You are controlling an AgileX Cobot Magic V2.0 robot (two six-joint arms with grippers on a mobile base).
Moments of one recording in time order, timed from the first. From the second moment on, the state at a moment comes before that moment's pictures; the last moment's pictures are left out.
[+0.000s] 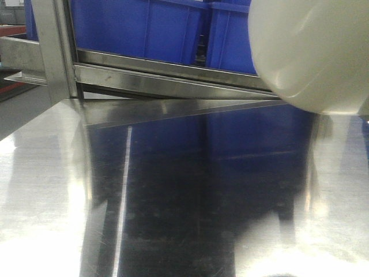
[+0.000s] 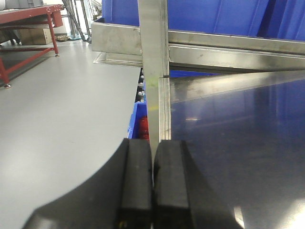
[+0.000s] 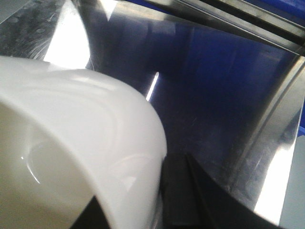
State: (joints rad) left arm -0.10 -0.01 0.01 0.00 0.16 0.04; right arm 0.45 0.77 -0.80 -0.05 0.66 0.11
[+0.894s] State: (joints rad) left arm -0.10 -0.01 0.01 0.00 0.16 0.04; right arm 0.45 0.77 -0.80 -0.05 0.66 0.11
